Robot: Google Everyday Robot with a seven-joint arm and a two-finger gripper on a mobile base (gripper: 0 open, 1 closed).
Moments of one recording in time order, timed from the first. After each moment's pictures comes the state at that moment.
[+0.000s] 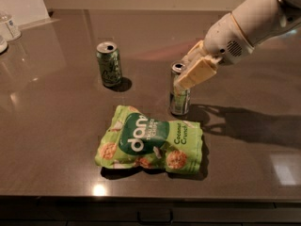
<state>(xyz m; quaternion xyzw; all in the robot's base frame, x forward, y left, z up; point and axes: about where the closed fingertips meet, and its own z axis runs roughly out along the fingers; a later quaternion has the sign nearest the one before) 0.520 -0.088 0.928 -0.59 0.73 0.24 0.27</state>
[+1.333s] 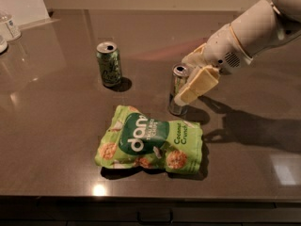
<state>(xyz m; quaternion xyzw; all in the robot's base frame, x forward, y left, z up) 0.513 -0.088 0.914 -0.58 0.73 0.23 0.28</state>
